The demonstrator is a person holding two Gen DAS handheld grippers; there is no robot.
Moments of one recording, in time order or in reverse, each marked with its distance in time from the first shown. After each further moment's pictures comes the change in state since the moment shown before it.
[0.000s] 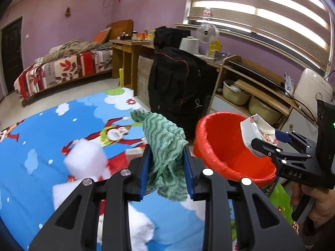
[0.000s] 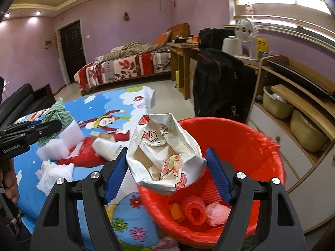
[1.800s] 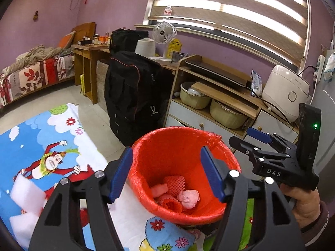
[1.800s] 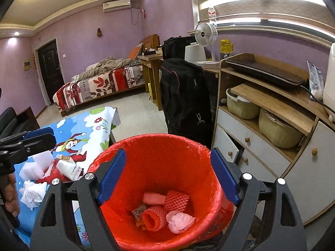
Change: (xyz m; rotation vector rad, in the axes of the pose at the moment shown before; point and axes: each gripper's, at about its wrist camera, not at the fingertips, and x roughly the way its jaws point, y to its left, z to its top) left arm 0.040 -0.090 0.044 0.067 -0.011 -0.220; right arm -0.022 -0.091 0.010 0.115 -0.074 -0.107
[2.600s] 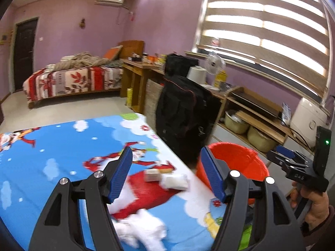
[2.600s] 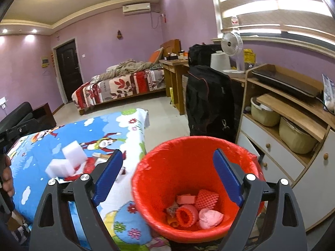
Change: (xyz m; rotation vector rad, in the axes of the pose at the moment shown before) left arm -0.155 0.102 -0.033 -0.147 -0.175 0.266; right arm -0.038 0.079 0.002 -0.059 -0.039 0.128
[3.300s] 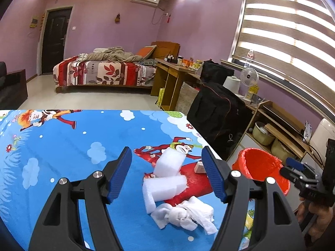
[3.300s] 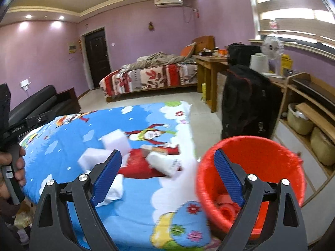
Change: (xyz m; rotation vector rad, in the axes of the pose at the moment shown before) left arm -0.047 0.093 -0.025 -0.136 -0.015 0.154; right arm 0.021 0.107 -0.015 -0.116 0.061 0.188
